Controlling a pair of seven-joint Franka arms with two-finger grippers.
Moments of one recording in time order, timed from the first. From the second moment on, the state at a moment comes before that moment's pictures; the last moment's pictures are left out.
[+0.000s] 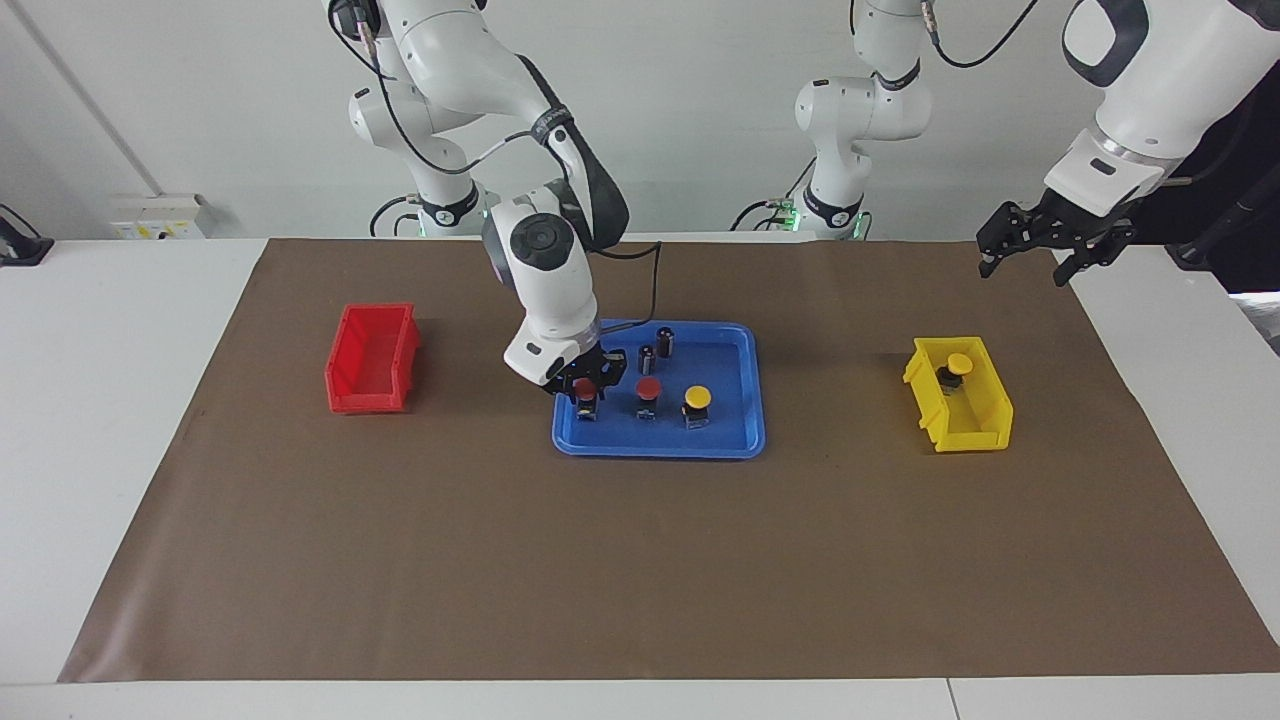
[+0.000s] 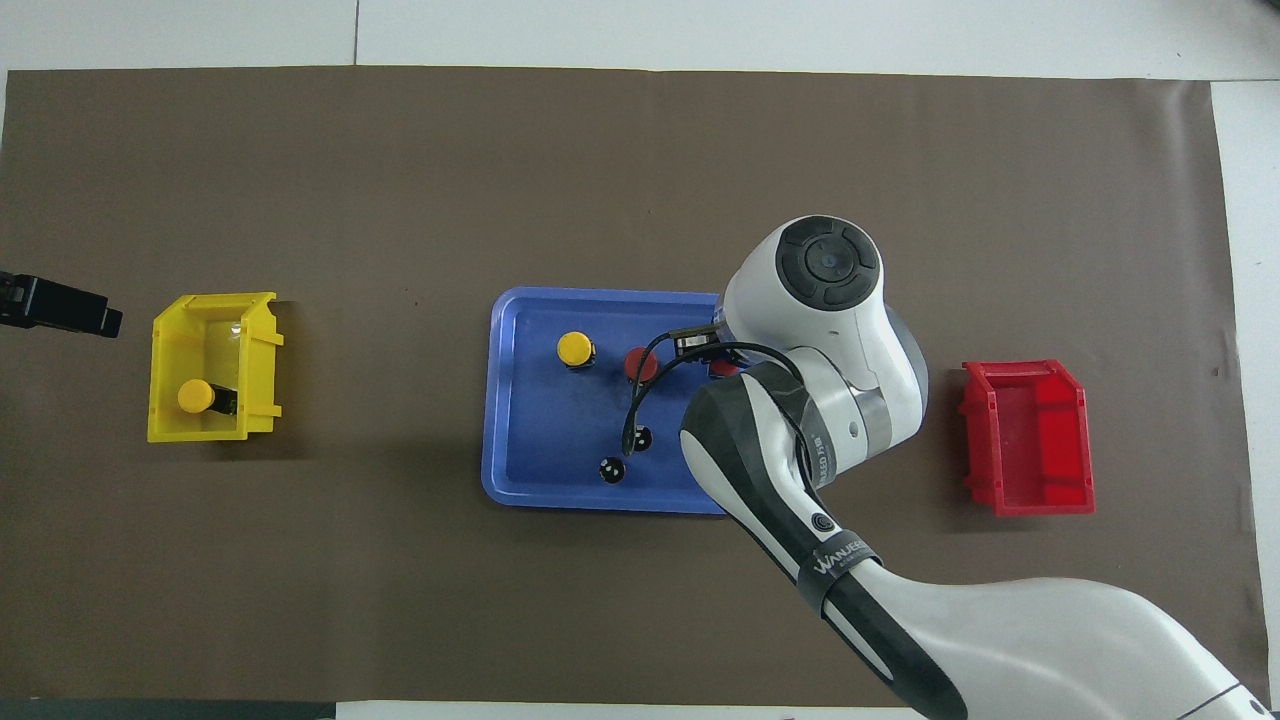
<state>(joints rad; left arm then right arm) -0.16 -0.05 0.13 -1.65 -0.01 1.58 0.20 0.46 0.30 0.01 -1.88 0.11 2.18 0.32</state>
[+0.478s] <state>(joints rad) -0.14 -0.04 0.13 -1.75 -0.01 1.74 0.20 0.40 0.27 -0.01 -1.76 0.10 2.06 0.32</state>
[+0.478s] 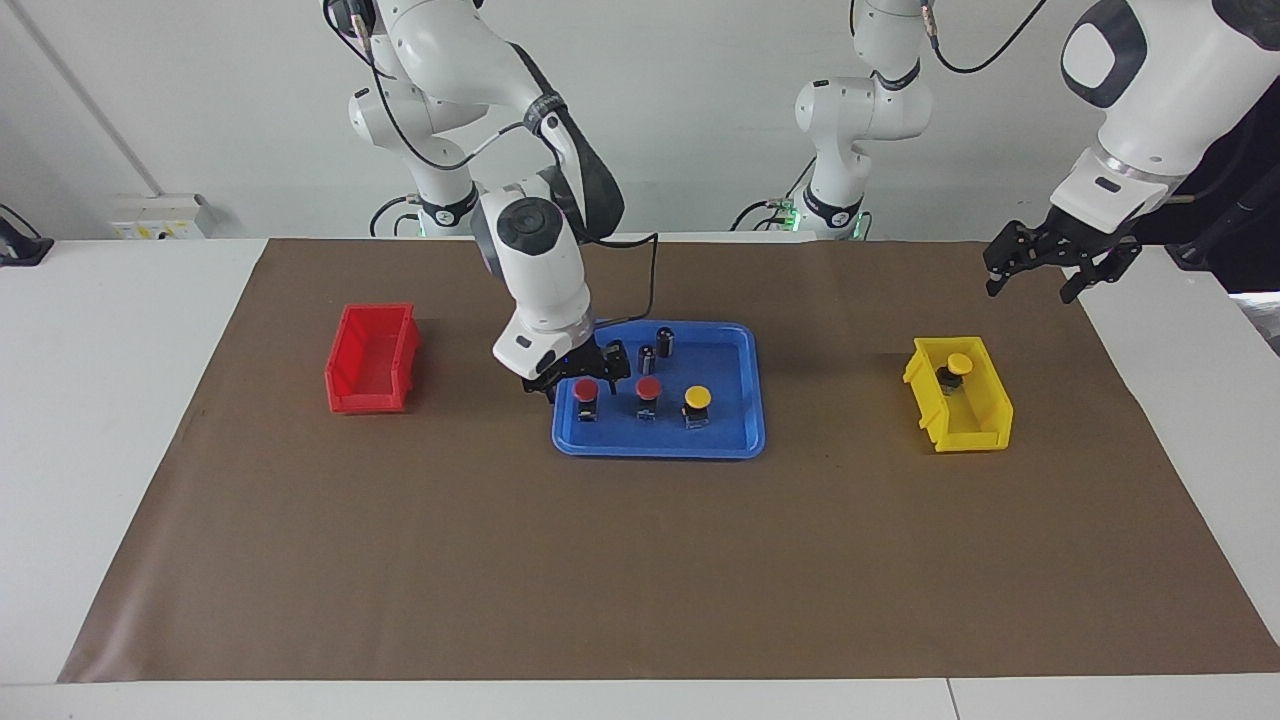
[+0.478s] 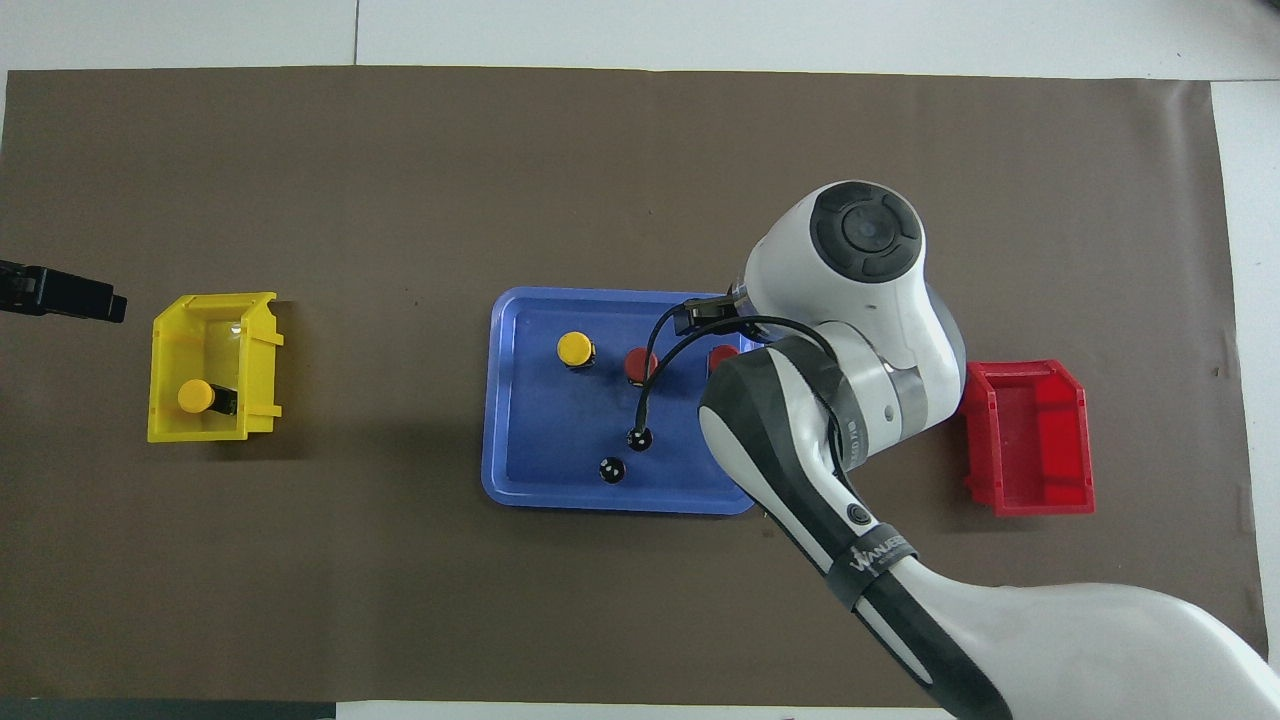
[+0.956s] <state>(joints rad) -0.07 0.04 0.13 -2.01 -0.01 2.07 0.21 0.17 0.18 -0.02 -1.55 0.00 1.65 0.29</state>
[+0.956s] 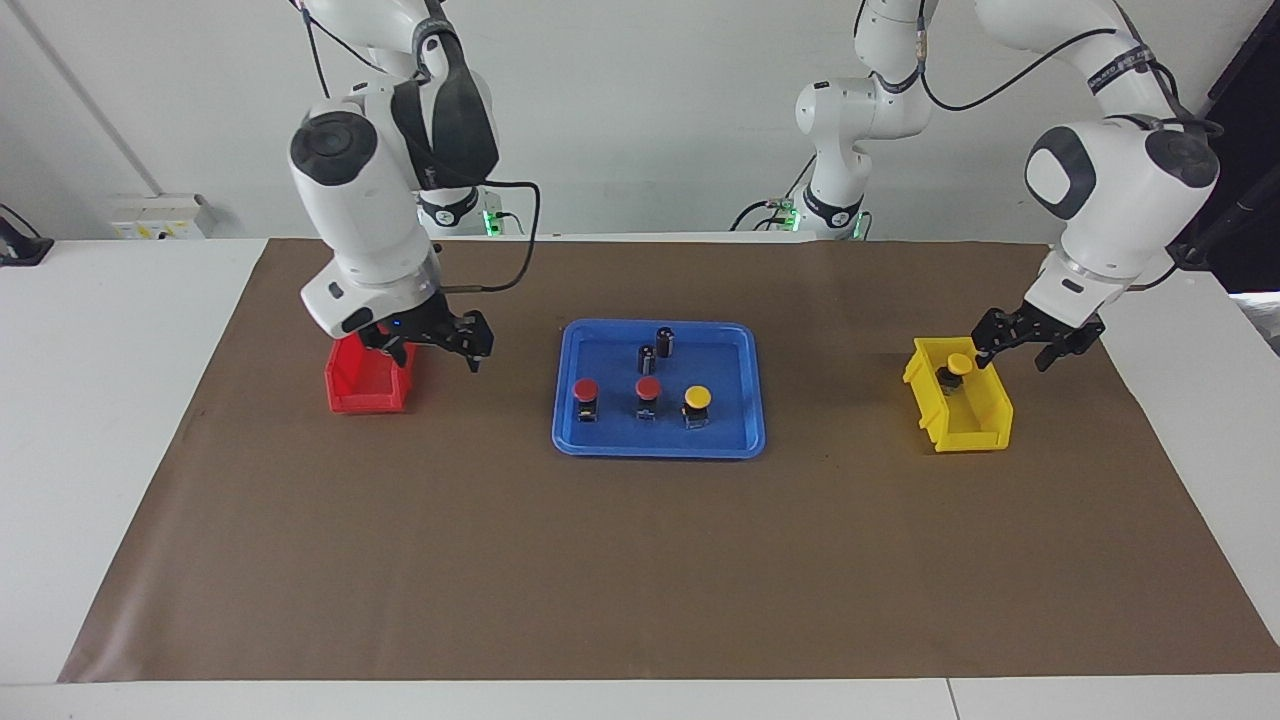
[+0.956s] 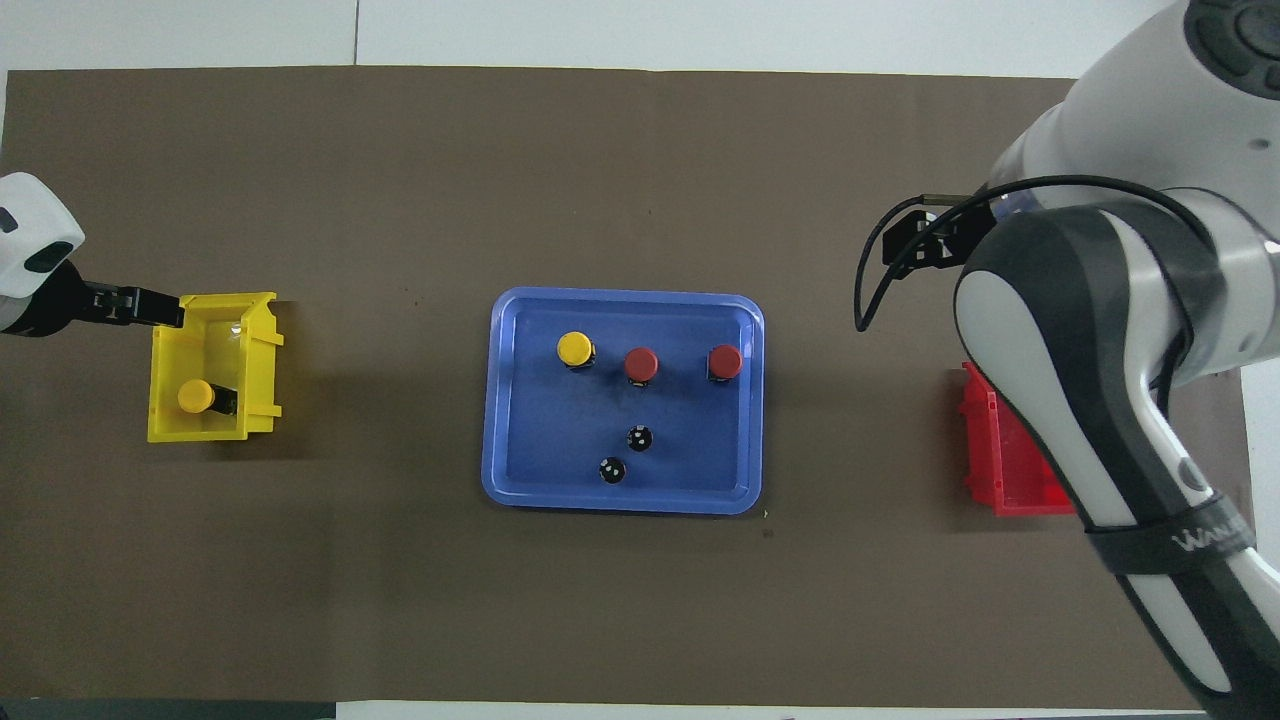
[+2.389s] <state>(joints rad) -0.05 -0.02 0.13 -2.26 -0.01 2.16 0.20 0.01 0.00 -0.14 -1.55 -0.01 1.42 -0.05</state>
